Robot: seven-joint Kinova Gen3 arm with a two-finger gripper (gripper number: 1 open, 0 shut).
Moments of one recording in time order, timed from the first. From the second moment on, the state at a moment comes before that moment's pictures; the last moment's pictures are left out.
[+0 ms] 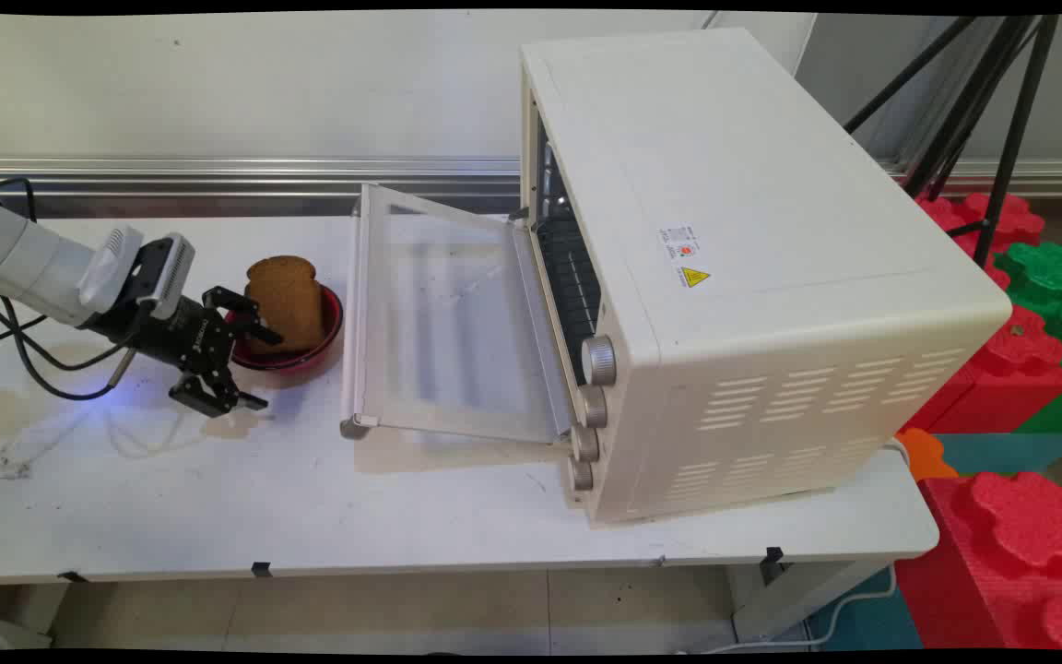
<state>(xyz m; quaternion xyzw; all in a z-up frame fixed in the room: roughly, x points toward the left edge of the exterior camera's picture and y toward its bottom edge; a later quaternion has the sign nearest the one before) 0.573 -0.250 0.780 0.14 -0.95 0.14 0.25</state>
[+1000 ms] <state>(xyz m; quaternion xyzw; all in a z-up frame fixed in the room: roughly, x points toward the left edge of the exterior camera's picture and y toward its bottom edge) 0.577 -0.230 0.844 0.22 -0.92 0.12 0.30</state>
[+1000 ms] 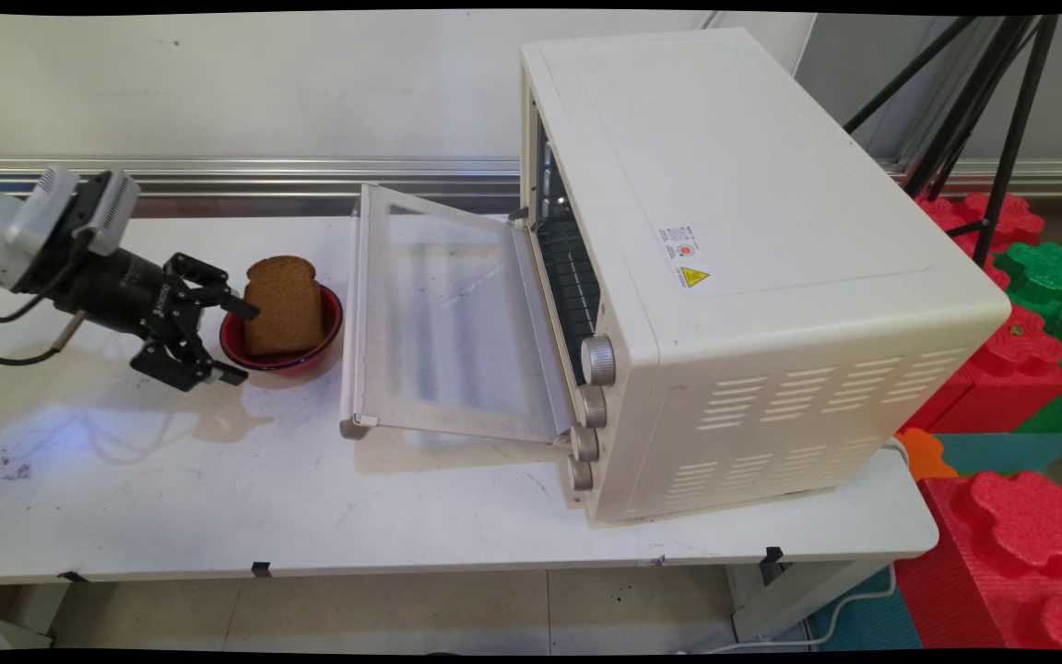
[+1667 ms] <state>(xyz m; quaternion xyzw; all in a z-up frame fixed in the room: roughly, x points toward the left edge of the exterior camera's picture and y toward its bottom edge) 0.566 -0.229 0.848 0.23 -0.91 0.12 0.33</state>
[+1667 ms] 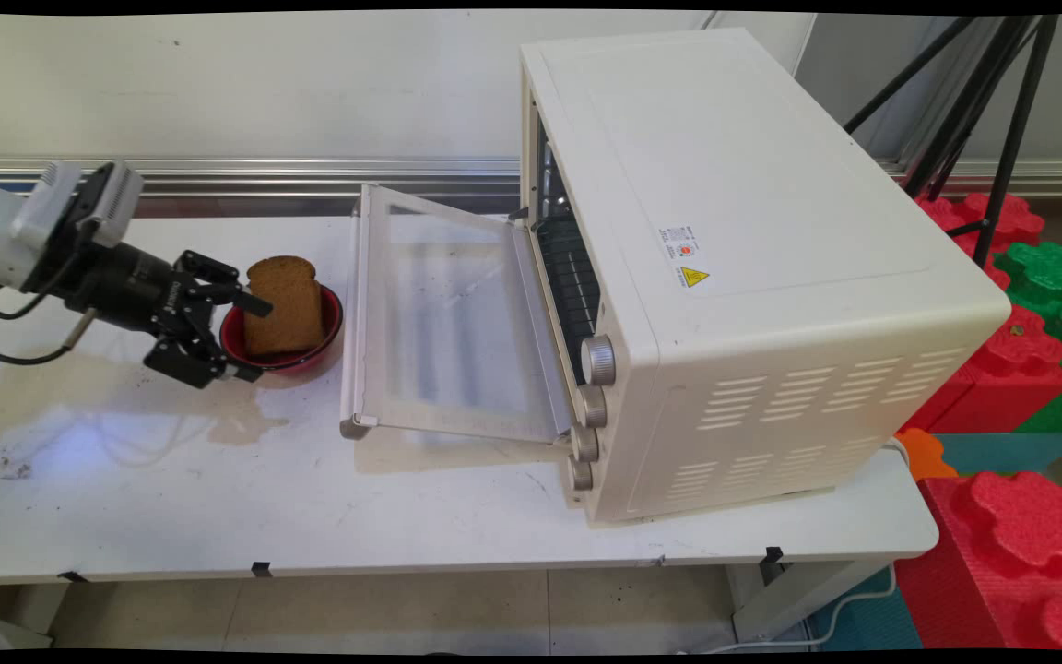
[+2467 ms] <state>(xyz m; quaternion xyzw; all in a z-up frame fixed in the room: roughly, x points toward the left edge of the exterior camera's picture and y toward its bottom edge) 0.536 -0.263 0.810 0.21 -0.91 0.13 0.33</state>
